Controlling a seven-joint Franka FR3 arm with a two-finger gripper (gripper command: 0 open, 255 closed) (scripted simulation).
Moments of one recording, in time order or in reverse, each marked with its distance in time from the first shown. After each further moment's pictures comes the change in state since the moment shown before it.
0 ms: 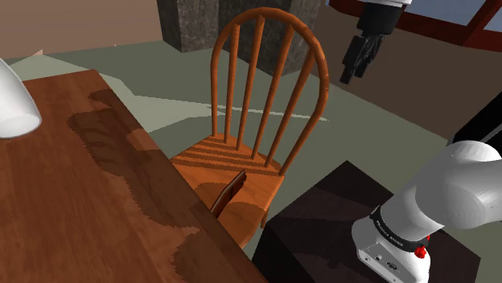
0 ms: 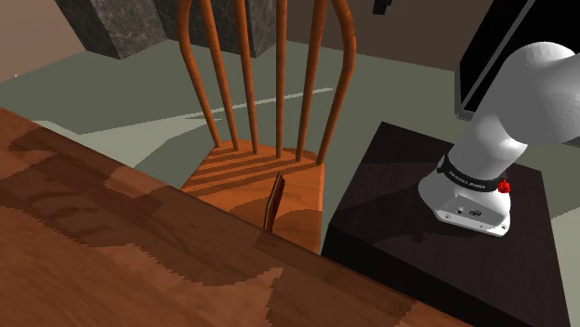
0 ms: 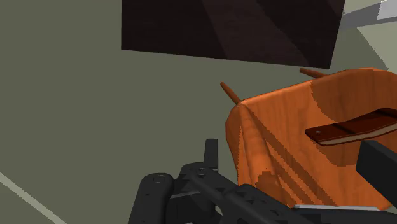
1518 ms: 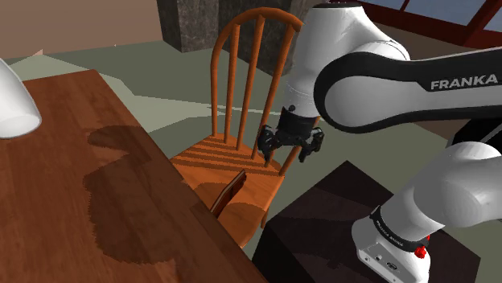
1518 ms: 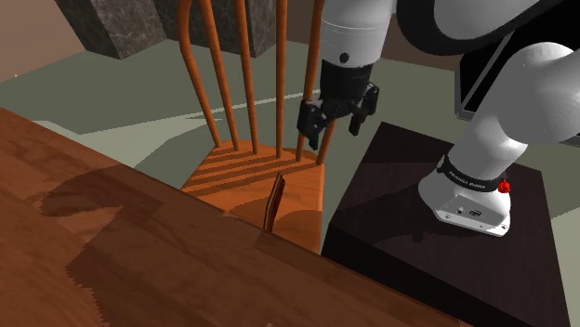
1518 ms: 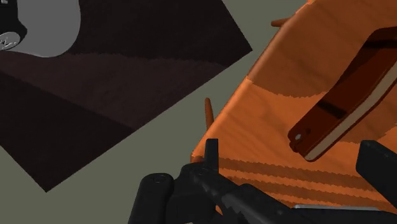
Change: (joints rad) arm -0.043 0.069 0.666 -0.318 0.398 0.504 0.996
